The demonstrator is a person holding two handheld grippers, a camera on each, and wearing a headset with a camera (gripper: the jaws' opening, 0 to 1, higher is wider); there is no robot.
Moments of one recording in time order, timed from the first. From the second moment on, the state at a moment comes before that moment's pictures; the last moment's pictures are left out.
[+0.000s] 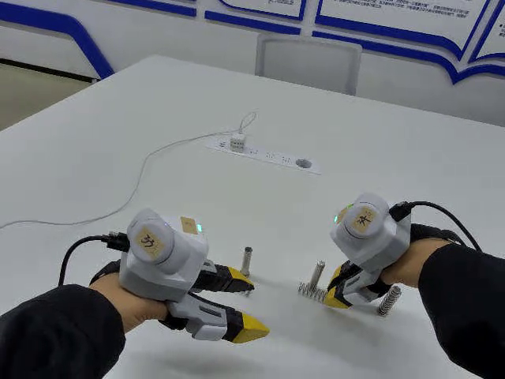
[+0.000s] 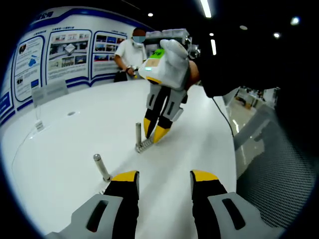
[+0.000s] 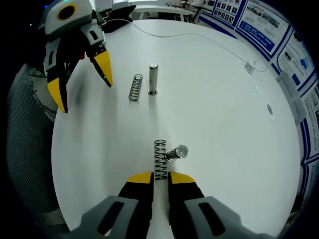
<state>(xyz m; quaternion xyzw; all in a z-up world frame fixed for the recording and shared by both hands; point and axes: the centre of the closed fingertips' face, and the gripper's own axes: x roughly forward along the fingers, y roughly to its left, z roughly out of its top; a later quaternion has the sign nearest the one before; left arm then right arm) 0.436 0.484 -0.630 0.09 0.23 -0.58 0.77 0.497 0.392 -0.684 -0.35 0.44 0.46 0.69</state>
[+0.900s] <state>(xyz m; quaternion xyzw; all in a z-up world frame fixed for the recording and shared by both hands) 0.432 0.472 -0.625 0.12 0.21 -0.59 0.77 0.446 0.412 -0.652 -0.36 0.44 0.49 0.66</state>
